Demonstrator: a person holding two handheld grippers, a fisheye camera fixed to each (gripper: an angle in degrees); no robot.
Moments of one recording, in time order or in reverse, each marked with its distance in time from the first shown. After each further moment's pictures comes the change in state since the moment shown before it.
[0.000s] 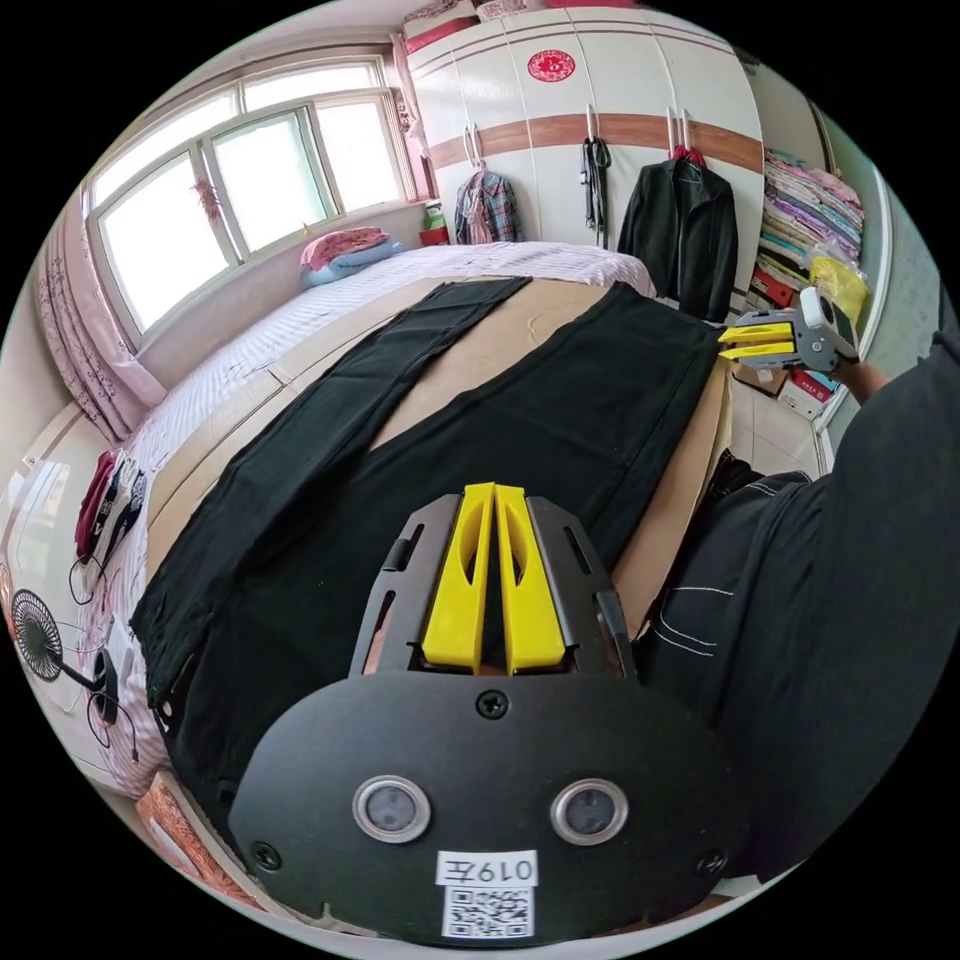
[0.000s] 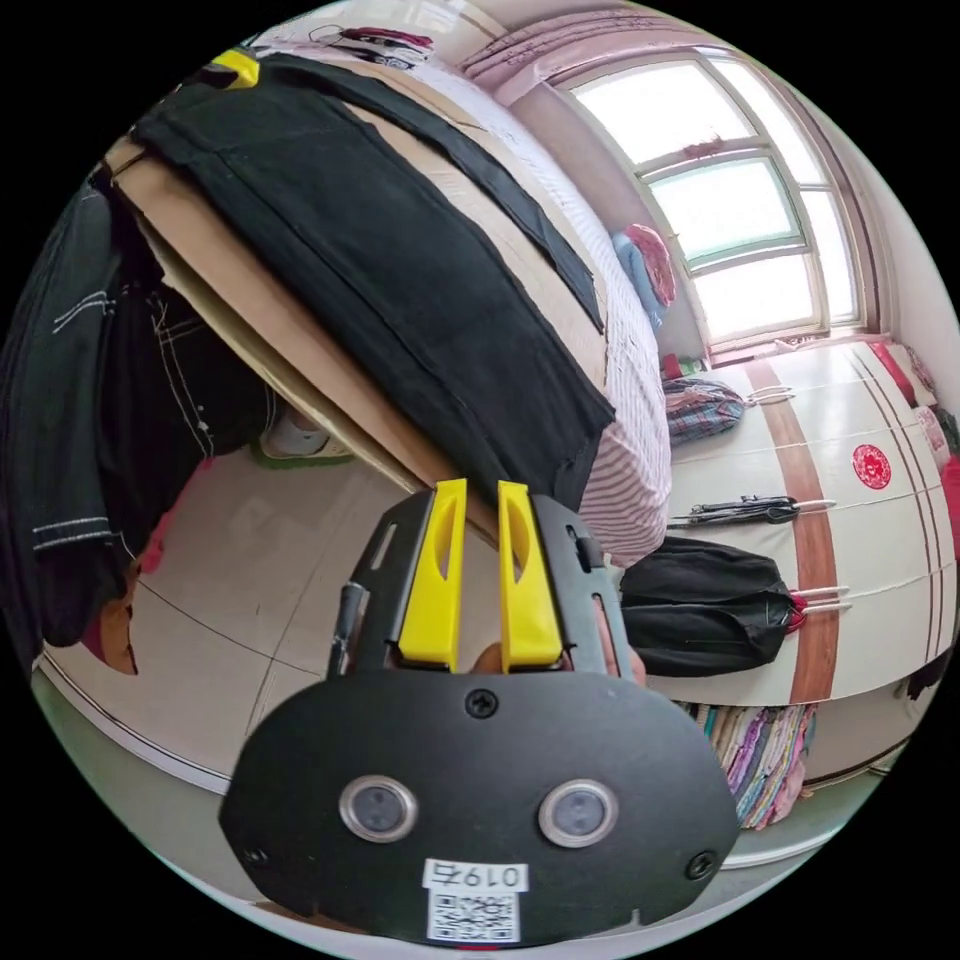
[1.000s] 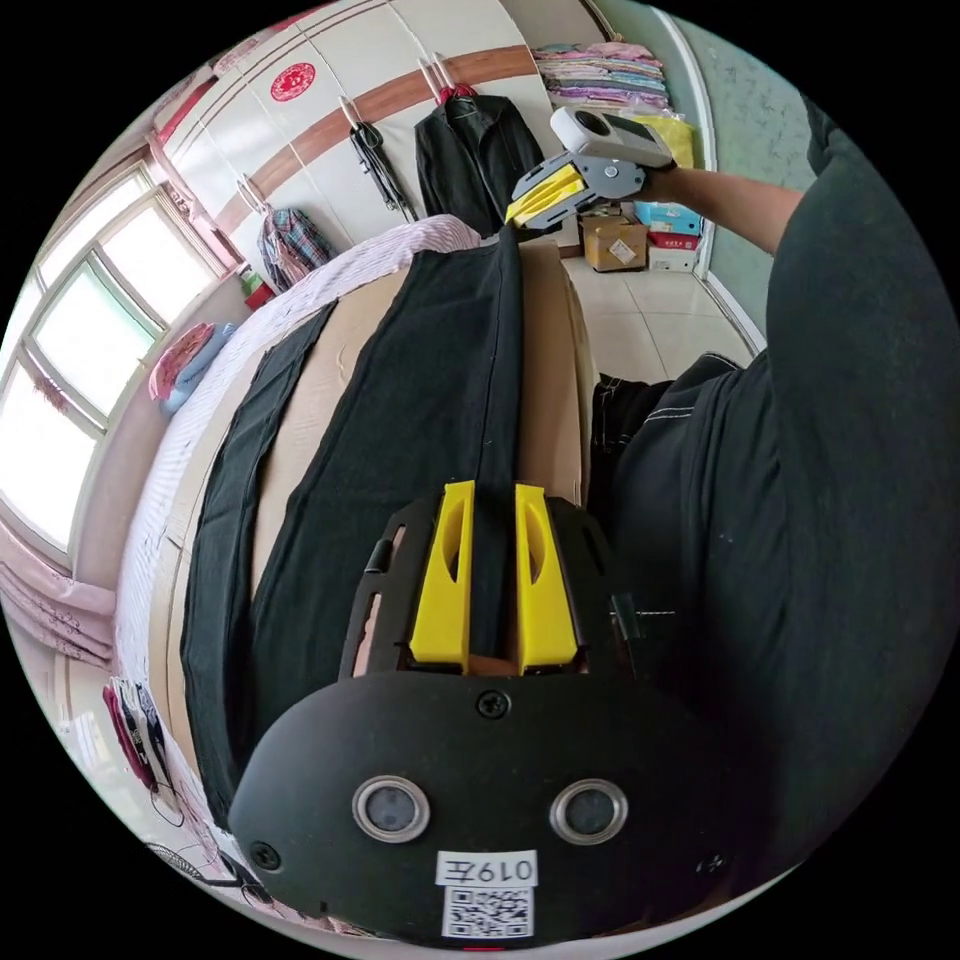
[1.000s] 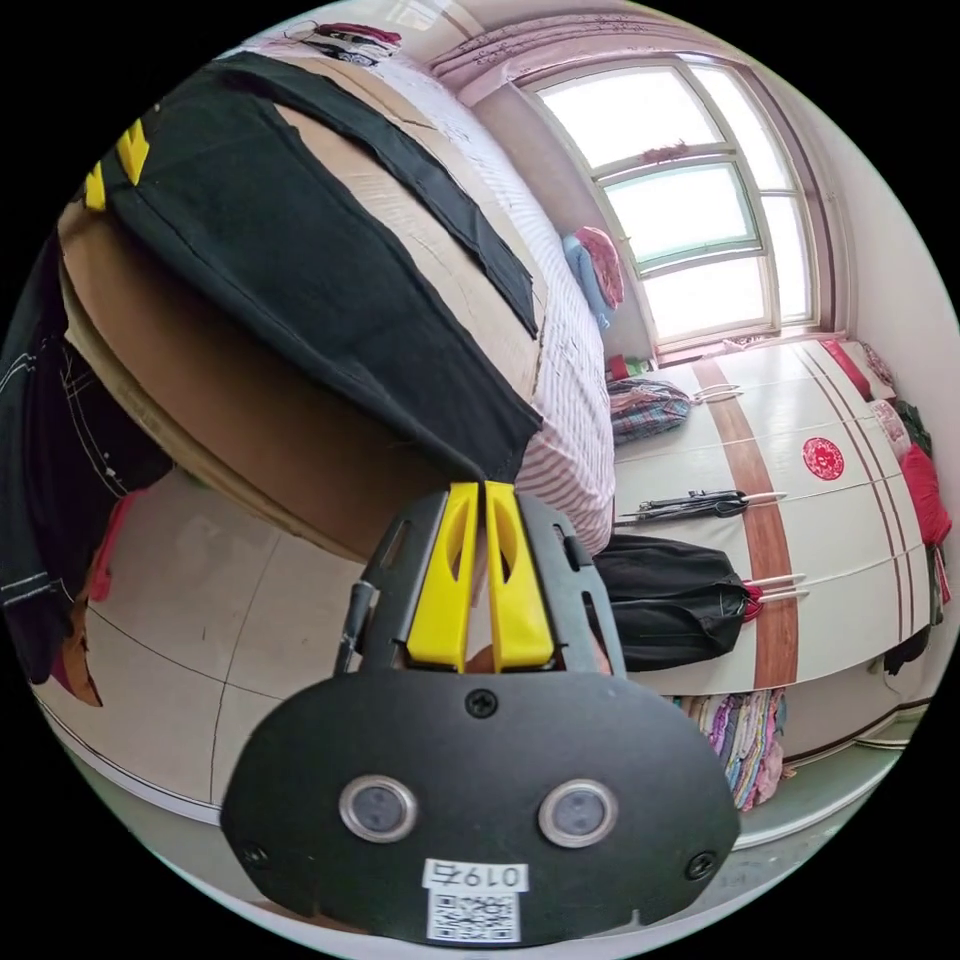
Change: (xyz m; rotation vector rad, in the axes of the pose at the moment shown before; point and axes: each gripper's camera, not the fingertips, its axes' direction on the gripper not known) left arm 0.114 -0.042 0.057 -0.068 0.132 0.541; right arm 0.081 -0.002 0.005 0.011 0.162 0.045
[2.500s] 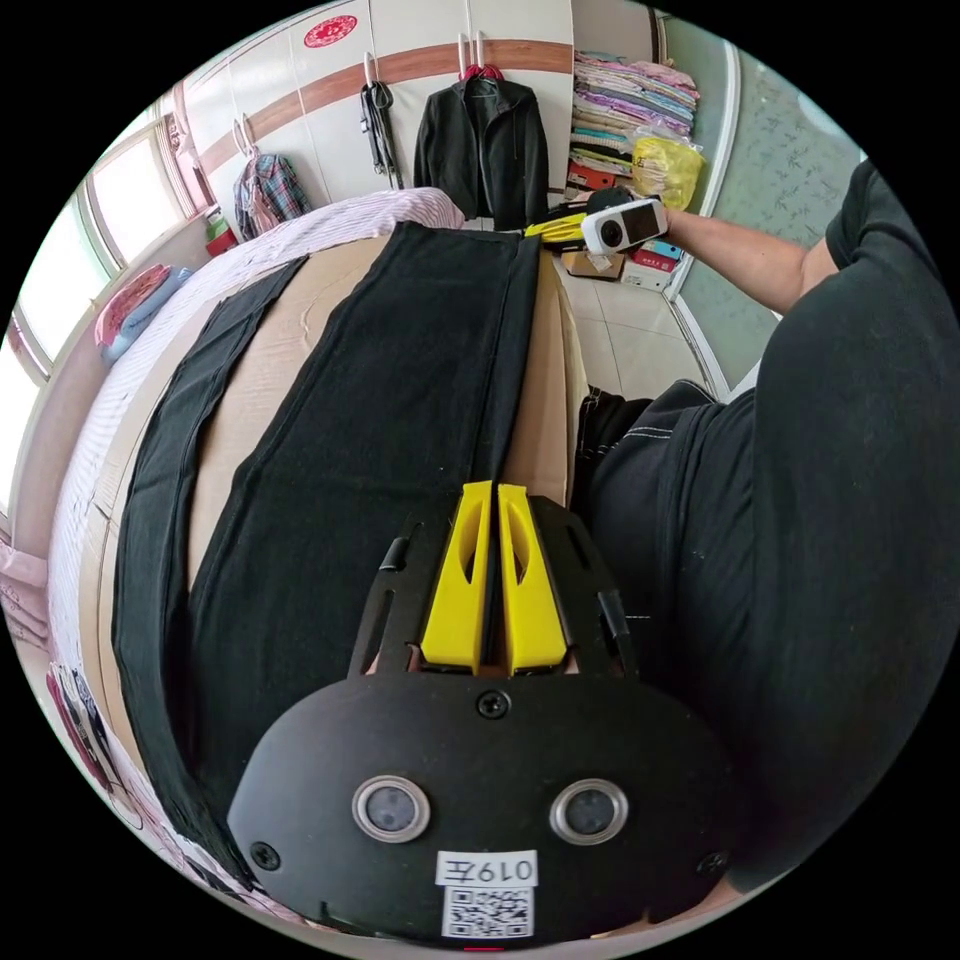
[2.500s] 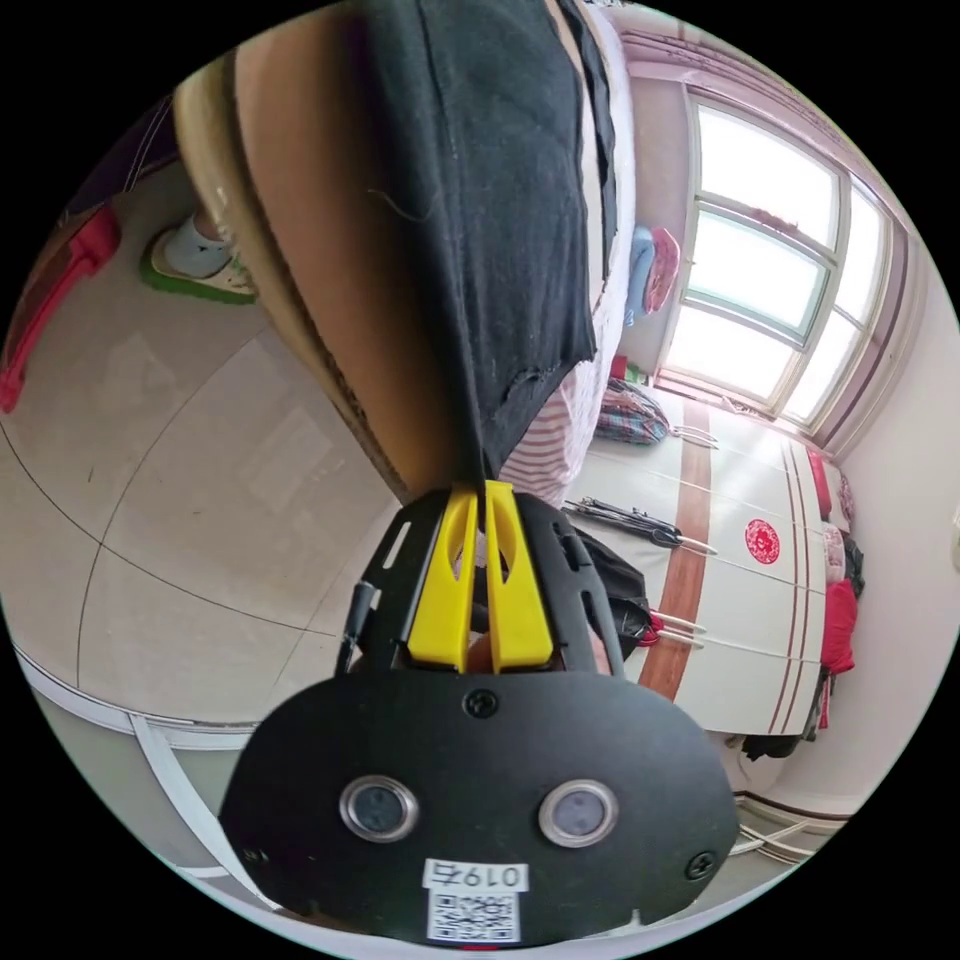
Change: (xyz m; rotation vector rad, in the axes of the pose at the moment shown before) left arm -0.053 -0.047 0.081 -0.039 0.239 -0.104; right arm -0.013 0.015 0.050 -0.178 0.196 -0.355
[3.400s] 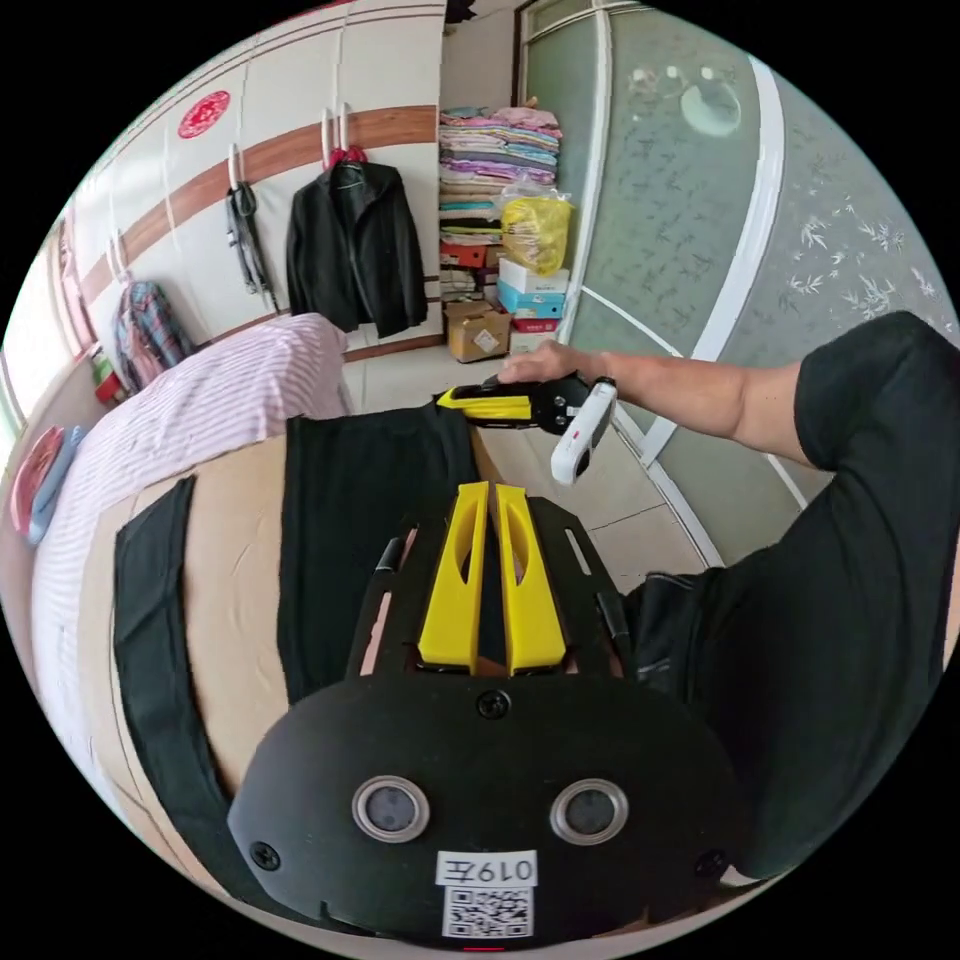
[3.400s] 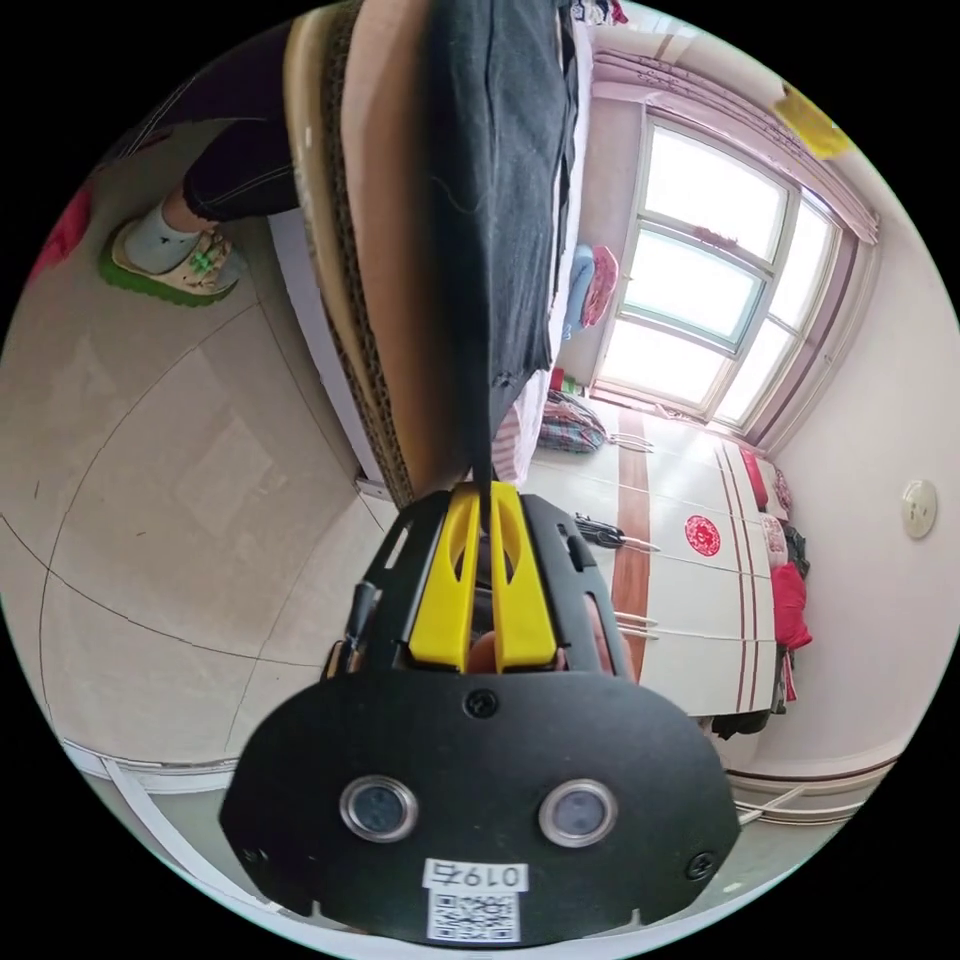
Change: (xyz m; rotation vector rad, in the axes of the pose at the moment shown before) left arm -0.004 -0.276 0.095 0.203 0.273 0.345; right arm 0.037 0.059 -0.095 0.057 0.207 0.007
